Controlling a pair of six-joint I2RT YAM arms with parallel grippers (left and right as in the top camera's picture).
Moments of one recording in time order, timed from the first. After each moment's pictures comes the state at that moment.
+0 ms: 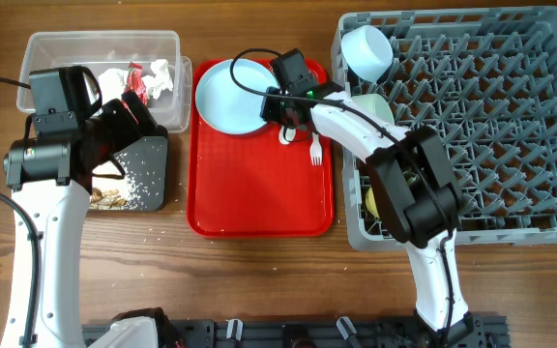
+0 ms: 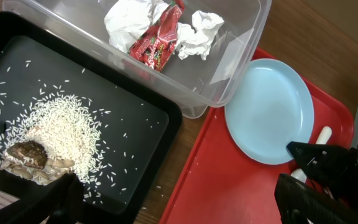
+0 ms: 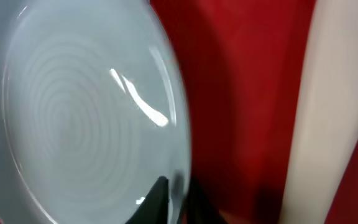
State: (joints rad) left arm 0.12 1.32 1.25 -0.88 0.03 -0.42; right arm 0.52 2.27 1.64 -0.40 -0.13 0.76
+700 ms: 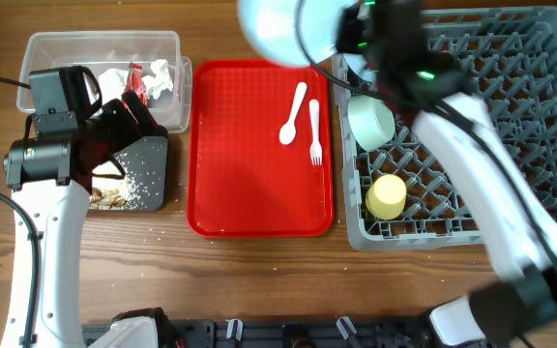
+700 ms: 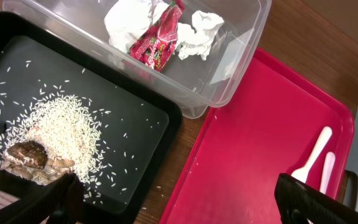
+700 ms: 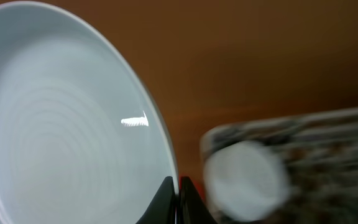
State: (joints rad) left arm 0.12 1.32 1.25 -0.88 0.03 -0.42; right arm 0.36 1.65 1.65 -0.49 0.28 0.32
